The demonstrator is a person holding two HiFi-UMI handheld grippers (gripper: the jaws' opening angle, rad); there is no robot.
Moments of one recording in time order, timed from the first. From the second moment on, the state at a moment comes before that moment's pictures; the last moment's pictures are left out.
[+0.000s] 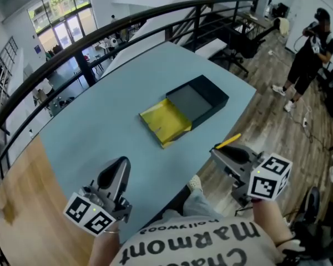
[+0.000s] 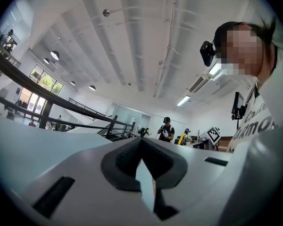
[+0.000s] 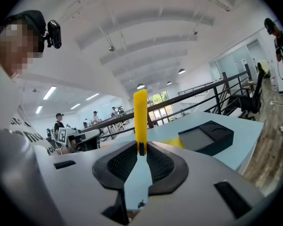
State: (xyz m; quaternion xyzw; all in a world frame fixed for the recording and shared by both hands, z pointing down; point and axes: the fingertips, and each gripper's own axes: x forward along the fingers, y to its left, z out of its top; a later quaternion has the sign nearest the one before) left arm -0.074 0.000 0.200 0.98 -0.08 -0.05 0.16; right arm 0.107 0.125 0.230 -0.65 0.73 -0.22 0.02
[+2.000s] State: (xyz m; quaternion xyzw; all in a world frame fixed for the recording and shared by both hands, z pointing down) left arm 0.028 -0.078 0.264 0.90 -0.40 -0.06 0.18; right arm 0.160 -0.091 0.378 -0.24 0.89 -0.32 -0.21
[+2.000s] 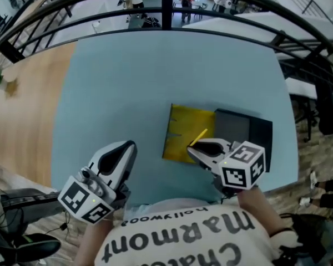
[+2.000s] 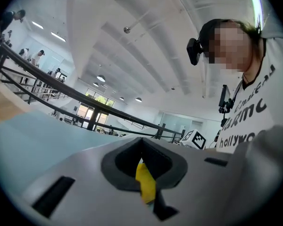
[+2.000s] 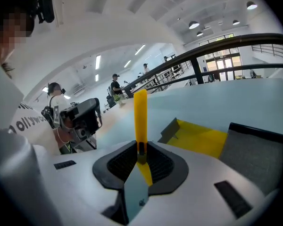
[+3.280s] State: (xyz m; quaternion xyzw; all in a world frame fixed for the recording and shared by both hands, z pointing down) left arm 0.050 -0.103 0.366 0.93 -0.23 0.04 0.27; right arm 0.150 -0.081 0.461 -0.41 0.77 -0.42 -0.27
